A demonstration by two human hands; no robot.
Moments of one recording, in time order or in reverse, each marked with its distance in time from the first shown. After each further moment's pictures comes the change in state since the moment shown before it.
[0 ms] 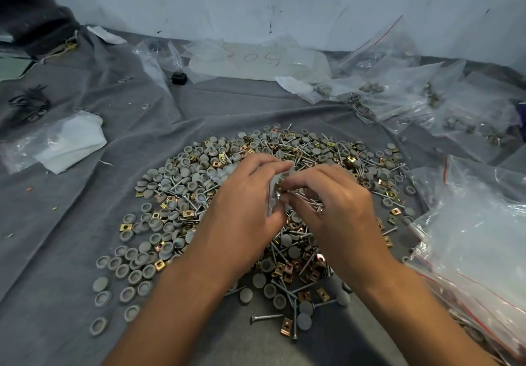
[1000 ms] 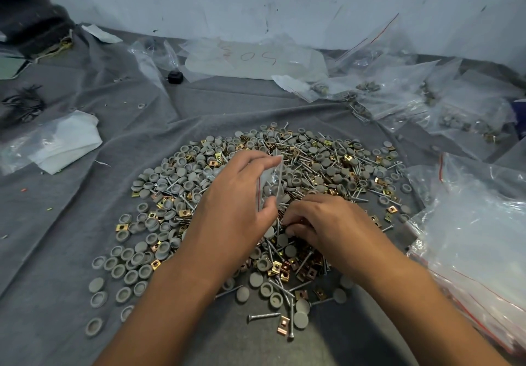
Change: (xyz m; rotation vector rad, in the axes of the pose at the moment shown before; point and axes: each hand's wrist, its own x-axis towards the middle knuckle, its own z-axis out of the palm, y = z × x) left_hand 0.000 -0.006 0.000 0.008 0.023 -0.033; right_hand -0.004 0.020 -0.006 -0.200 -0.636 0.125
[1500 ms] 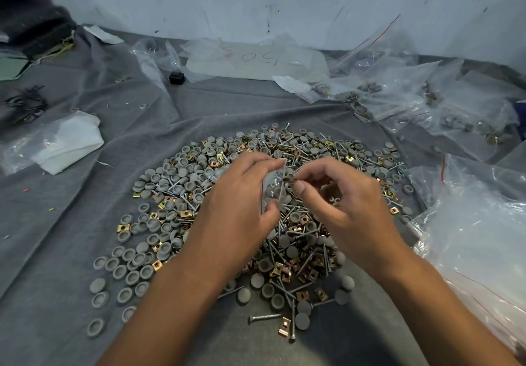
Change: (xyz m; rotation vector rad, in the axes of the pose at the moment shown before) left_hand 0.001 0.000 0.002 0.027 -0.009 0.013; right_hand -0.001 -0.008 -0.015 0.509 0.483 -0.086
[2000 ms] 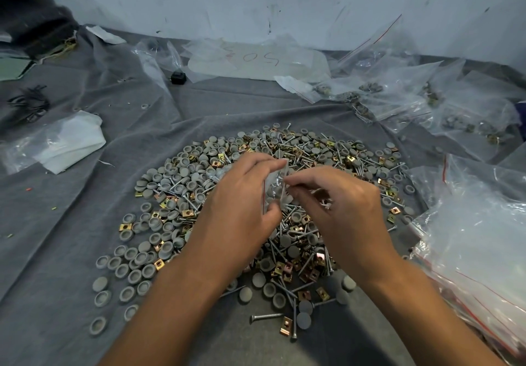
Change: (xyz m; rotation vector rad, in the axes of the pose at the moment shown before) left_hand -0.001 0.001 -0.001 0.000 -0.001 -0.012; right_hand -0.003 -0.001 0.015 -0.151 0.152 -0.122
